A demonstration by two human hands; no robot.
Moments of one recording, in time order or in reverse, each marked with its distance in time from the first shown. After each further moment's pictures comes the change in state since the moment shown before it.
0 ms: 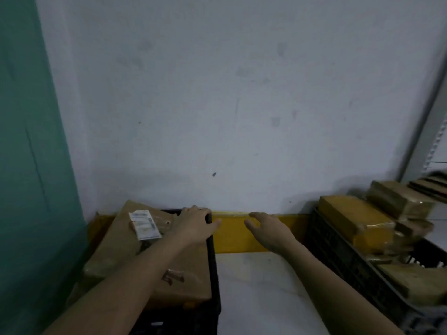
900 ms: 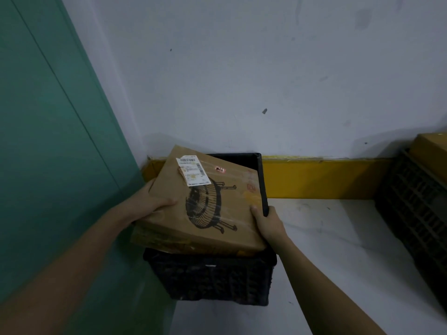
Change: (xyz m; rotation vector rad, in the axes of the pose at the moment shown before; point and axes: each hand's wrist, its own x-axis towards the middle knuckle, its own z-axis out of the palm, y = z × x) left_hand -0.046 -0.209 0.013 -0.651 -0.067 -0.502; right_hand 0.028 -0.039 0.220 0.874 -0.192 0.335
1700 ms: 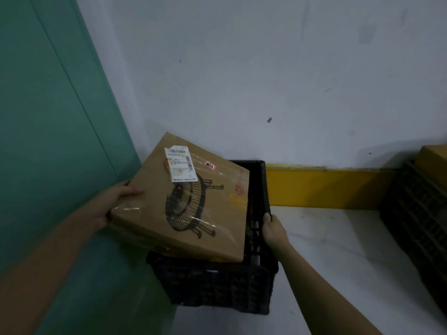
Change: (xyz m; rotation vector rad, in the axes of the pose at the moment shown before) left_hand -0.029 -0.013 -0.057 -0.649 0.056 -0.057; right_hand -0.003 -0.009 0.001 -0.120 0.080 0.032
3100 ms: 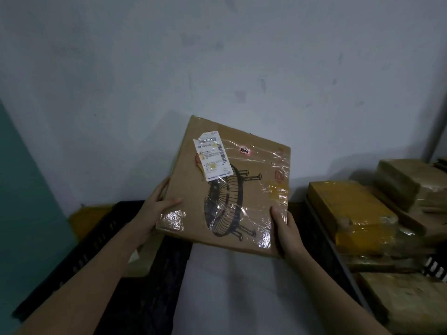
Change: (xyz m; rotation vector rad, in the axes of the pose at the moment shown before) left_hand -0.047 0.042 0.377 -0.053 -0.229 0.404; right_hand 0.050 0.059 -0.339 0.667 0.021 -0.228
